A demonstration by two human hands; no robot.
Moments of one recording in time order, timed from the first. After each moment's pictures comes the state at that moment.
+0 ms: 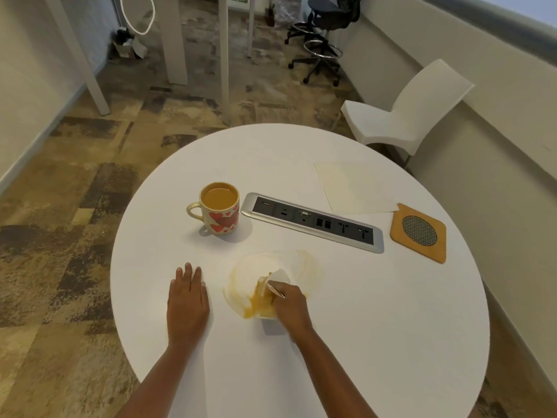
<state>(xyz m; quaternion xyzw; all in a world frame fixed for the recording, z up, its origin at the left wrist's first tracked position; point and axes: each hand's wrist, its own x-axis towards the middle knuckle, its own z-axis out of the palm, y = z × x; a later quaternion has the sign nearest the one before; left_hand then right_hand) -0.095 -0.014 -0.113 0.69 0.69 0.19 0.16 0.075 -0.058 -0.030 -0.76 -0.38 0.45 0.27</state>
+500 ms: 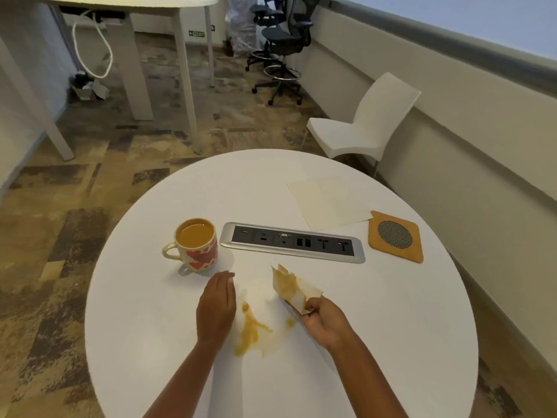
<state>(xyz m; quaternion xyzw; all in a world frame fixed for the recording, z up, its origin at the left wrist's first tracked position) -0.024 0.020 -0.054 0.68 0.58 0.33 0.30 0.139 -0.059 0.008 -0.50 0.11 0.59 0.62</state>
